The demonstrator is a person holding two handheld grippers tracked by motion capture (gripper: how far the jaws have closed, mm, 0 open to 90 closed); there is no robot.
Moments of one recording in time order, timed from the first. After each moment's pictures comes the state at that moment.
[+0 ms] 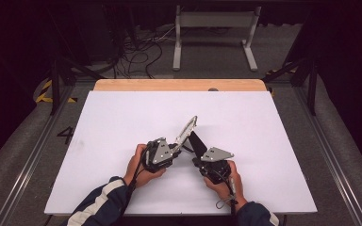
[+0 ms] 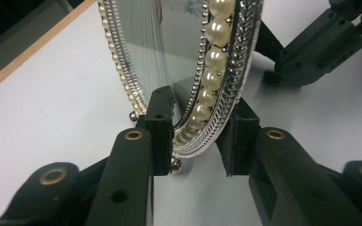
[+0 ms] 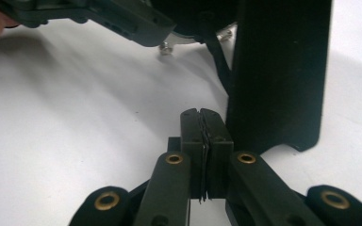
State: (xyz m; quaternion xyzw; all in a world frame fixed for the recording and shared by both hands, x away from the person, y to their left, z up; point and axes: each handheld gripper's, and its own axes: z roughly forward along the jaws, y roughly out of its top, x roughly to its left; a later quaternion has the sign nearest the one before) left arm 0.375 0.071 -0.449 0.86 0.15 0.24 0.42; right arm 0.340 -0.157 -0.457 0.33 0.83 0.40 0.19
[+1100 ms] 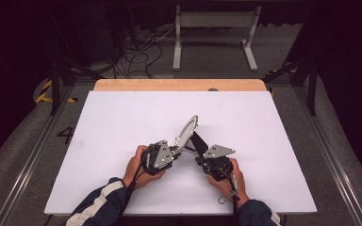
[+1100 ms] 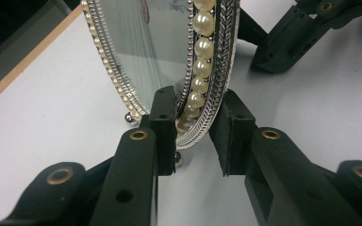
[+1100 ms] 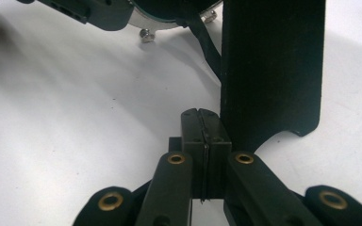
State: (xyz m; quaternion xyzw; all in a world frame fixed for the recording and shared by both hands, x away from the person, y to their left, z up) left arm 0.368 0.068 -0.447 0.87 0.13 0.25 0.41; right arm 0.352 -0.167 -0.461 0.34 0.84 0.38 0.18
